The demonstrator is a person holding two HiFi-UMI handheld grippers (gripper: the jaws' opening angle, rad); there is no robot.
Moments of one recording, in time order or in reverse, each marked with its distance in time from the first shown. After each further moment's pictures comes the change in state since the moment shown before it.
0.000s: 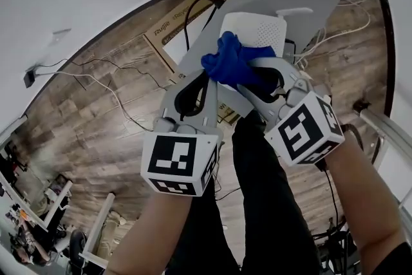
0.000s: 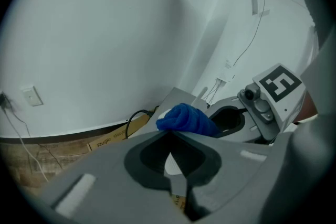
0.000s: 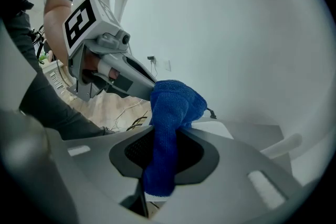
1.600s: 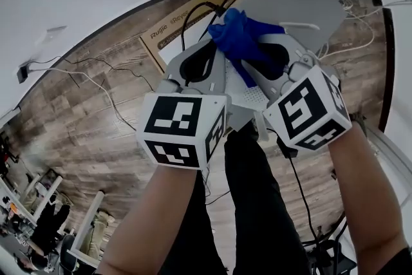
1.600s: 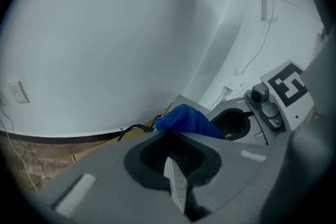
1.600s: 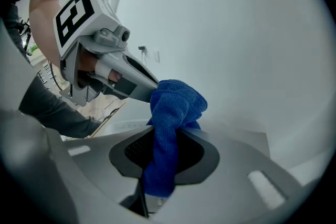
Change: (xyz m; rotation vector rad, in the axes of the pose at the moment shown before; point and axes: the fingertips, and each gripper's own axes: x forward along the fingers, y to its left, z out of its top) left arm 0.068 0.018 0.038 -0.064 -0.051 0.002; right arm 0.021 -0.072 -0.001 -0.058 0.085 -0.059
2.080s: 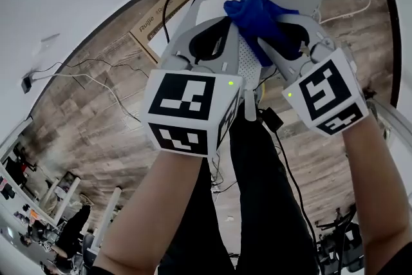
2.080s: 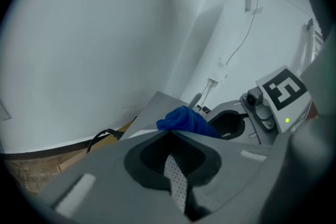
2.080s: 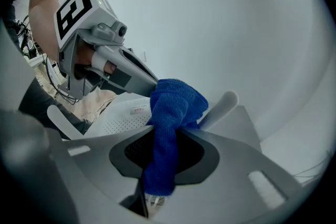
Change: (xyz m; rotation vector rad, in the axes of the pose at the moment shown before) left arm 0.024 -0.072 0.001 0.124 0.051 -0.110; right arm -0.045 -0.017 -0.061 0.132 -0.019 -0.112
